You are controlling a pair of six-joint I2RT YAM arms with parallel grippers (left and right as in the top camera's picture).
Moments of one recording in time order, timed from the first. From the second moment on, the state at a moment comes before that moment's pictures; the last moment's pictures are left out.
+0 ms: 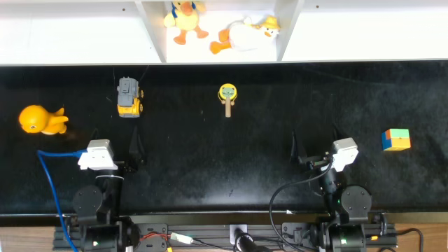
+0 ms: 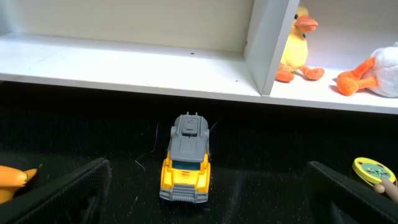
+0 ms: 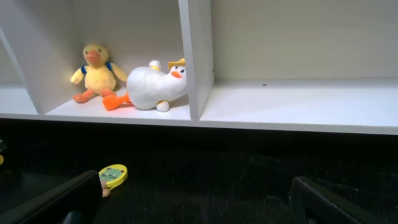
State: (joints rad) left arm 0.10 0.01 0.01 -0.07 0.09 -0.10; right arm 0.05 0.01 0.02 -0.01 -0.19 0.10
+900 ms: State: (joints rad) left arm 0.10 0.01 0.01 -0.07 0.09 -0.10; right arm 0.05 0.01 0.02 -0.01 -0.19 0.10
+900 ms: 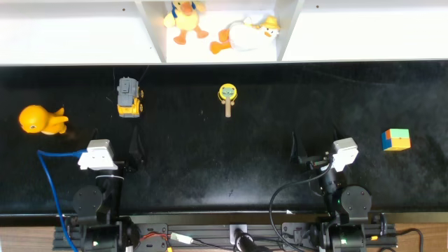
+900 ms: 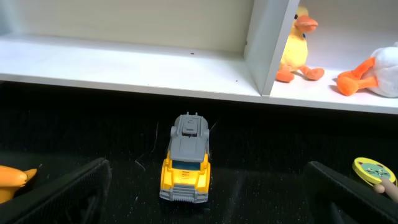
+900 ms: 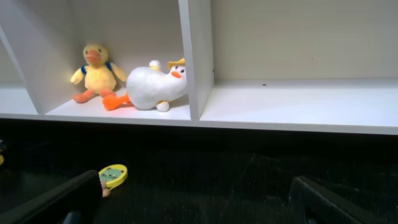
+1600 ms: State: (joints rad) left arm 0.14 0.15 0.39 -0.40 0.01 -0.08; right arm 0.05 0.01 0.02 -0.01 -0.19 0.10
